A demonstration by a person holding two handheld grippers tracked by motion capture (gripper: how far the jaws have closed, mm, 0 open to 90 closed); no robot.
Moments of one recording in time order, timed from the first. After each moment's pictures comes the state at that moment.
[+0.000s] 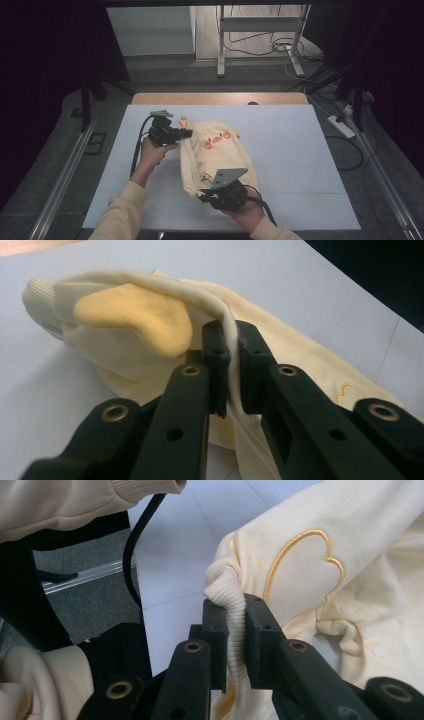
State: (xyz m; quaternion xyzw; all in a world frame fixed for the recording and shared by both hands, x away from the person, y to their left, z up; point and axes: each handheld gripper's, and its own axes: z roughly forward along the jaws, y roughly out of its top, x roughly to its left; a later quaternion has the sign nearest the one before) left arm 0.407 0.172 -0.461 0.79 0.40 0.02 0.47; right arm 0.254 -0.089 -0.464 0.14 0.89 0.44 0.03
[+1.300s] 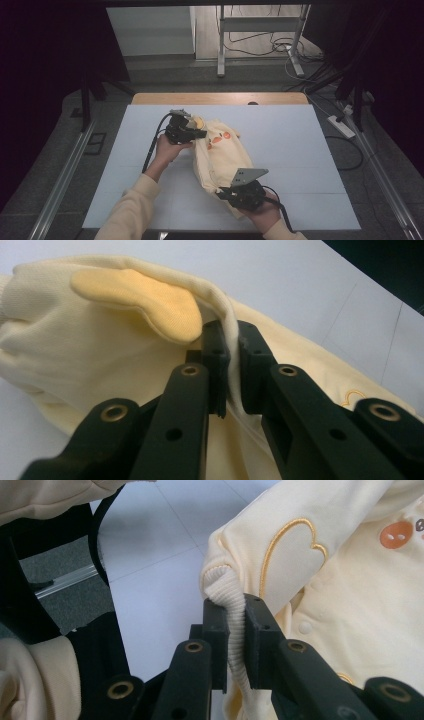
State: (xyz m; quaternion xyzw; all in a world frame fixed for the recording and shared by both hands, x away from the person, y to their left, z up) left arm 0.427 0.131 -0.471 0.81 0.38 0.00 0.45; right arm 0.258 -0.133 -0.471 0.20 0.88 0.43 0.05
